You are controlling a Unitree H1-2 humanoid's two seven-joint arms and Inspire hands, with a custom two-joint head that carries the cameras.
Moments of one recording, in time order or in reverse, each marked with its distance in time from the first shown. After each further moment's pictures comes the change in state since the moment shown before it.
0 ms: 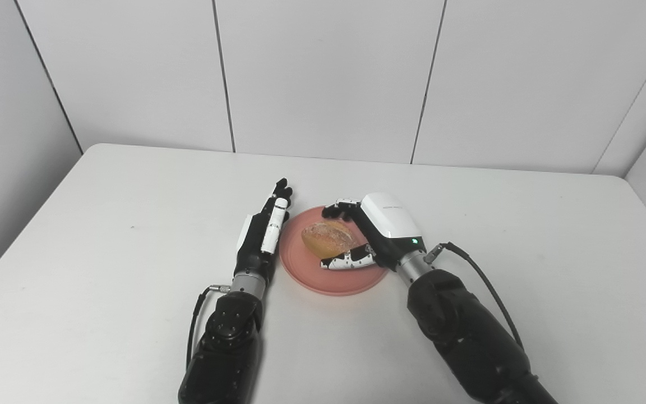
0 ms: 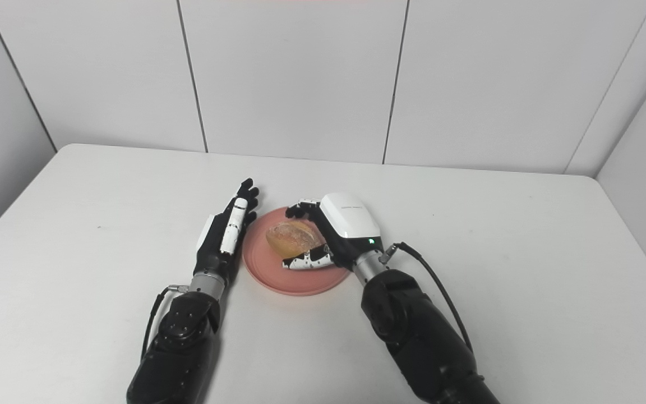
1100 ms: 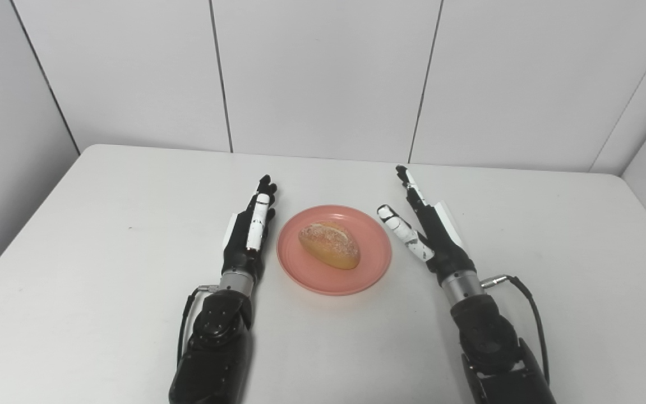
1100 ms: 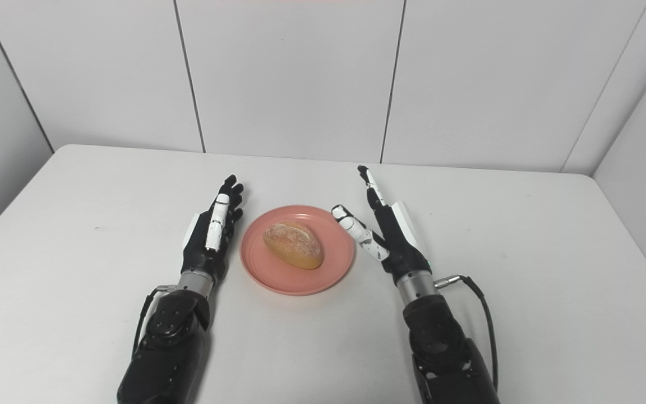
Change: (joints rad) left arm -0.001 0.022 0.045 0.001 -0.070 -0.015 -0.017; right arm 0.191 0.146 -0.410 -0.111 0.573 0.004 0.048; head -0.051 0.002
